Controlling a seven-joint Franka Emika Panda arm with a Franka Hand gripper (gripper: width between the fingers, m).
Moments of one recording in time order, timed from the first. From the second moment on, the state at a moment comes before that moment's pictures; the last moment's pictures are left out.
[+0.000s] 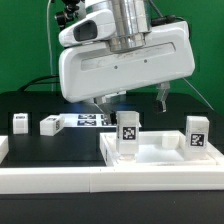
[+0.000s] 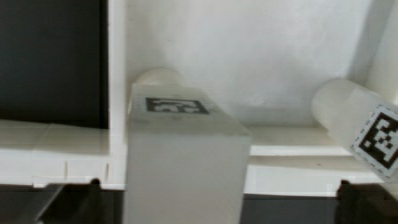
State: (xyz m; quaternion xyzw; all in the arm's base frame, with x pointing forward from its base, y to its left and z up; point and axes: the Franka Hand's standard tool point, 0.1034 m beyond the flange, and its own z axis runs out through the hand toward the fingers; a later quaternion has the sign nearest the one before) arm 0.620 0.013 0.094 -0.99 -0.10 -0.05 0.09
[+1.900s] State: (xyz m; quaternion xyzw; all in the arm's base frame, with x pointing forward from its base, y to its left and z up) arm 0.625 0.013 0.092 -0.99 -0.03 -0.09 0.05
